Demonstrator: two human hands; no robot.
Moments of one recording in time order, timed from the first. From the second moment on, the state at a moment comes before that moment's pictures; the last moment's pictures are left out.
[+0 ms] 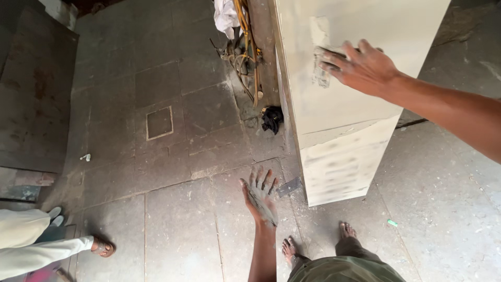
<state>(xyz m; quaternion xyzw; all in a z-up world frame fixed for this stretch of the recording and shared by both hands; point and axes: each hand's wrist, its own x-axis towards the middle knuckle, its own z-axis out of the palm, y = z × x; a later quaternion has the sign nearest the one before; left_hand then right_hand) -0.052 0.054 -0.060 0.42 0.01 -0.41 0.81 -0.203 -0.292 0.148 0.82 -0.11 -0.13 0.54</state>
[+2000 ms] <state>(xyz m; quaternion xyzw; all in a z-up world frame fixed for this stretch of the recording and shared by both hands) -0.037 0.002 0.039 -0.06 -0.16 -0.24 0.95 -0.181 -0.237 0.128 0.91 -0.16 -0.07 0.37</state>
